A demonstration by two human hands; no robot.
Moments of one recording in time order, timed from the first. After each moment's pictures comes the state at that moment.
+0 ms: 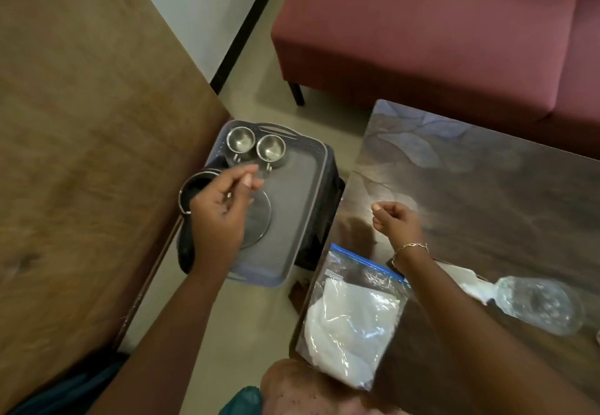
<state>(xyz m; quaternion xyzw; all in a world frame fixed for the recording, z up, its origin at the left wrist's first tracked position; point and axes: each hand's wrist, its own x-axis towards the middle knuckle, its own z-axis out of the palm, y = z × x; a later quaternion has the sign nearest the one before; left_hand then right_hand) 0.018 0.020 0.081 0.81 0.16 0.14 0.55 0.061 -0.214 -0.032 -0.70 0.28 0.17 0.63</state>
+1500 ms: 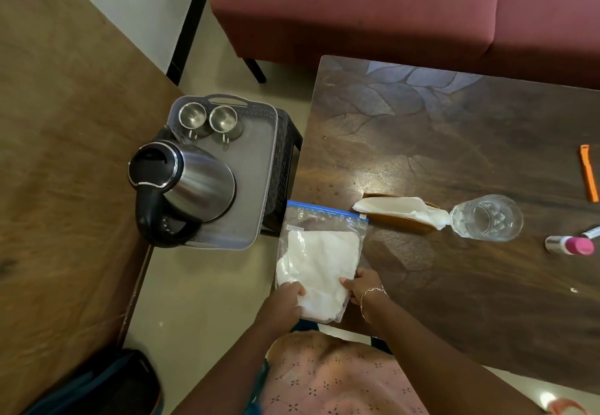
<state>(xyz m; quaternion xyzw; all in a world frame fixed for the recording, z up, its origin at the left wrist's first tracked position) -0.156 -0.085 -0.069 0.86 0.05 -0.44 0.24 -0.123 -0.256 -0.087 -0.63 0.44 0.38 0.51</state>
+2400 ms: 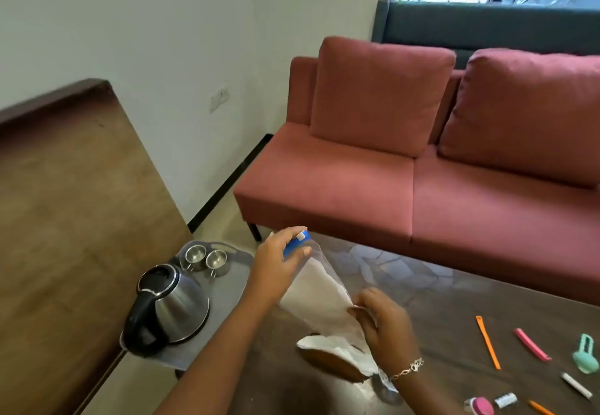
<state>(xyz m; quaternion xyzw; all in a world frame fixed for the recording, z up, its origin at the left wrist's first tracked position) -0.016 -0.210 0.225 0.85 0.01 0.08 0.52 -0.059 -0.395 0.174 -0.90 -0.14 -0.11 0.40</state>
